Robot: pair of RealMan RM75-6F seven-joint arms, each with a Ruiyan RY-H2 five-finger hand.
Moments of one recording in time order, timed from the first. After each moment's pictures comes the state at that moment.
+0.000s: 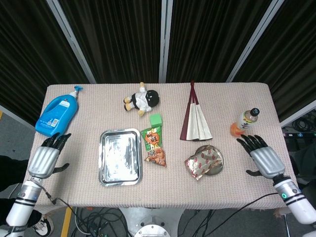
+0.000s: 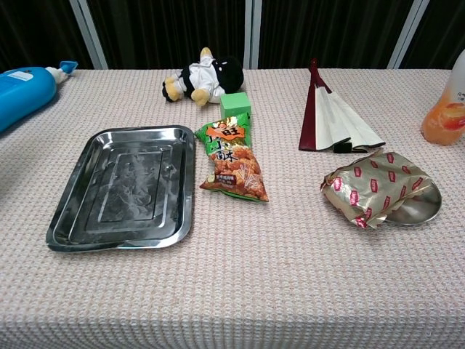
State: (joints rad) left arm -0.35 -1.28 0.12 -1.51 1.40 1.48 0.15; right arm 0.36 -1.06 0.05 -1.51 -1.63 1.06 0.04
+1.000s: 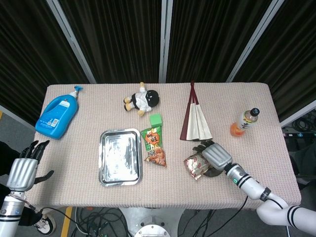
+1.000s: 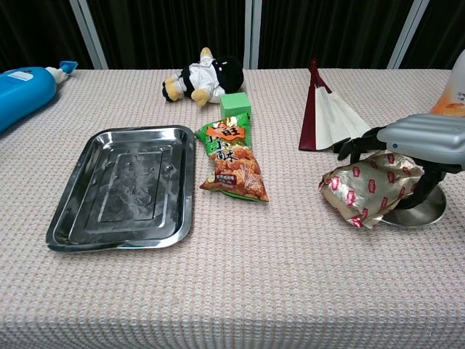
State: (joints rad) left arm -0.17 -1.29 0.05 -1.40 1.49 1.56 0.00; right arm 0.62 -1.38 0.03 -1.37 -1.59 0.83 -0.06
